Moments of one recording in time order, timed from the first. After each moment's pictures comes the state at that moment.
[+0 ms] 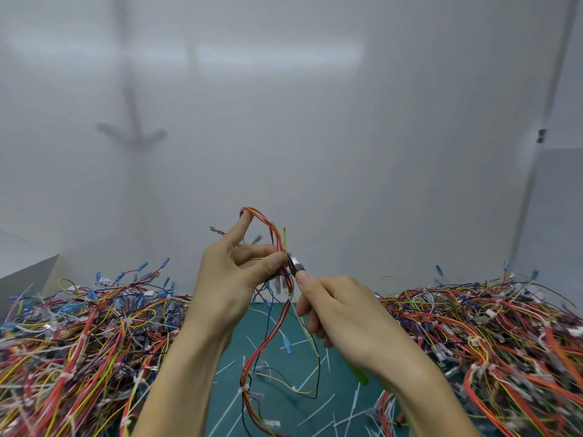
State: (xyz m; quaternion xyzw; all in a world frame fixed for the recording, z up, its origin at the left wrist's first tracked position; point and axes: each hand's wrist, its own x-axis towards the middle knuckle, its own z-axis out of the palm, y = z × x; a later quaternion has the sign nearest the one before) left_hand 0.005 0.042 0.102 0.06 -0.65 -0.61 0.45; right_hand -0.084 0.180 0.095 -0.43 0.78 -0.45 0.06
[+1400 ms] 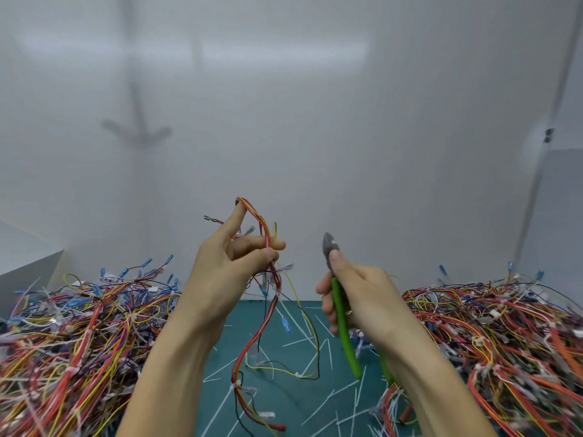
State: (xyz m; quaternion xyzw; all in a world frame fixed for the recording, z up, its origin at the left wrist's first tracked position) left_hand 0.016 0.038 0.111 0.07 -0.66 -0.60 0.44; right_hand -0.096 0.180 0.096 -0.35 0.68 -0.62 0.15
